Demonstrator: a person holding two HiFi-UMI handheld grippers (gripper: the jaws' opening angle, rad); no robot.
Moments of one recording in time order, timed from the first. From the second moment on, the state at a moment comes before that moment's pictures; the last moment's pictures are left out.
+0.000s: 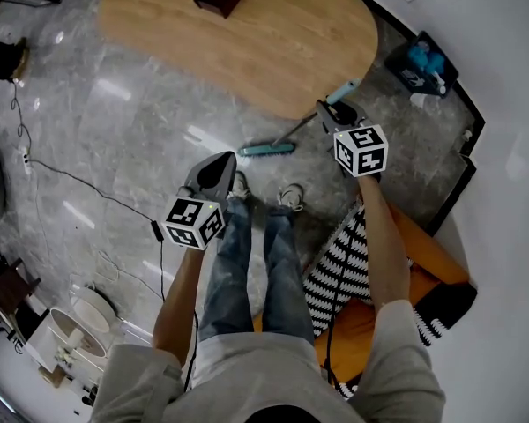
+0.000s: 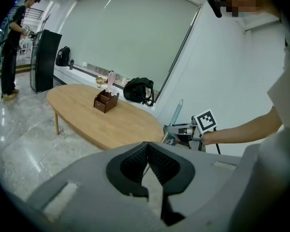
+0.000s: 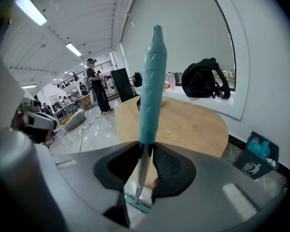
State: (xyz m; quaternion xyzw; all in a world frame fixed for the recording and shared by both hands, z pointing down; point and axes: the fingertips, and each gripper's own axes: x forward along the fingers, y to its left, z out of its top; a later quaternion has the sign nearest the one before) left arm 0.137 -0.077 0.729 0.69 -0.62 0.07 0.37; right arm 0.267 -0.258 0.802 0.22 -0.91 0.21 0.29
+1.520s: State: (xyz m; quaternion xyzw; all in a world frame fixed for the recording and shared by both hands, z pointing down) left arm 0.143 -0.096 0.691 0.72 -0.61 0.07 0.34; right arm 0.338 -0.236 0.754 0.36 -0.88 0.21 0.23
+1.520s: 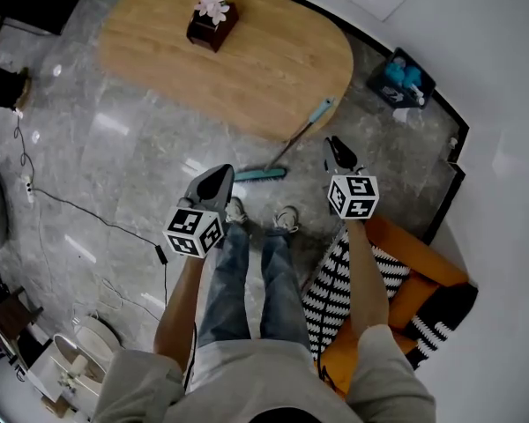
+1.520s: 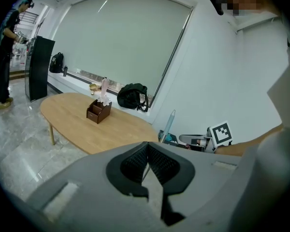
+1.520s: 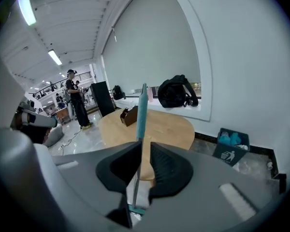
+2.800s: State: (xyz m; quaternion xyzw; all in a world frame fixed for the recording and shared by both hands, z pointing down) left arm 0.098 -0.119 0.426 0.76 -0.63 0.04 0.17; right arm 0.388 -0.186 0.450 0.49 -0.86 0.09 0.13
